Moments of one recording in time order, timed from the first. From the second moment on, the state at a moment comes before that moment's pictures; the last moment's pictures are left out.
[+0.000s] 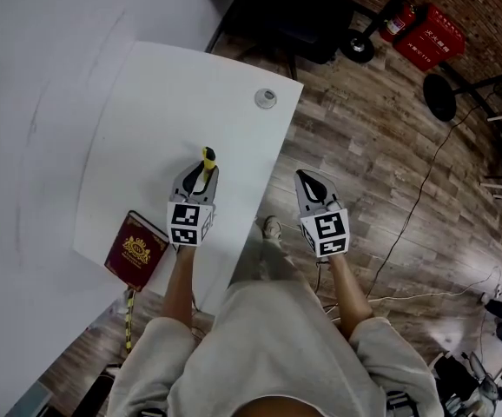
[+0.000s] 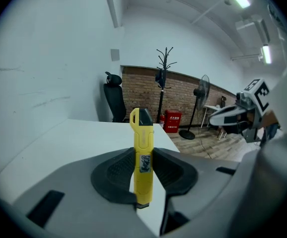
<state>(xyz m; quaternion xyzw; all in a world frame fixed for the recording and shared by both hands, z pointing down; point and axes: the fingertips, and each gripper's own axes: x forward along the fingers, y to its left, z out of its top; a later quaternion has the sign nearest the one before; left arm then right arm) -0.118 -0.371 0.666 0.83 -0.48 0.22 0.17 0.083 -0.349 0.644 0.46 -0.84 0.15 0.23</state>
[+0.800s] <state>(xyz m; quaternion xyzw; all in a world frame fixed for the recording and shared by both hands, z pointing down) -0.100 -0.363 0.718 0.79 -0.29 0.52 -0.11 0.081 -0.344 0.654 0.46 -0.84 0.15 0.24</state>
